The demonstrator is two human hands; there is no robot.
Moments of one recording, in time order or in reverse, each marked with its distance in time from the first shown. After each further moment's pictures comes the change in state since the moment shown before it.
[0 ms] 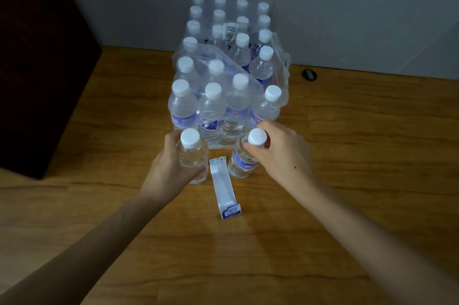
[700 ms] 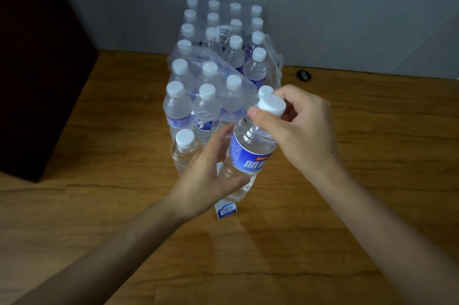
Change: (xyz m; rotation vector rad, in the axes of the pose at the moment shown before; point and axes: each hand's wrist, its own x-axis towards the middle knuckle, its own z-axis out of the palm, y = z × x) left_hand -0.022 0.090 0.013 -0.318 -0.309 0.209; right_hand 0.008 -0.030 -0.064 0.542 0.218 -0.050
